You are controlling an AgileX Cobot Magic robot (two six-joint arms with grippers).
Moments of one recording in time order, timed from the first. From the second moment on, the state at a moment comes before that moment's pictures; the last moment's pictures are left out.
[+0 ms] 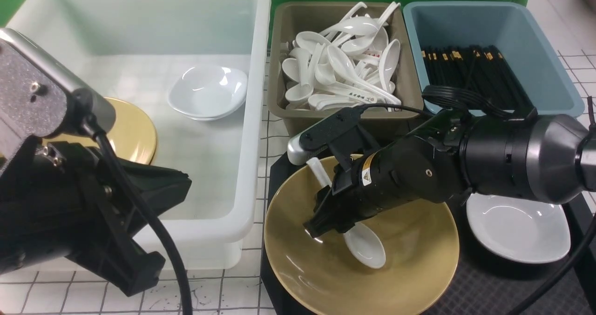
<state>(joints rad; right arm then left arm) 0.71 1.80 -1.13 0.06 0.40 0.00 -0.62 0.78 -0.79 -0.06 0.68 0.13</state>
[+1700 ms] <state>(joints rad) 0.40 1.89 -2.09 -0.02 1.13 -0.22 -0.57 1.56 -1.53 -0.11 1.01 0.23</state>
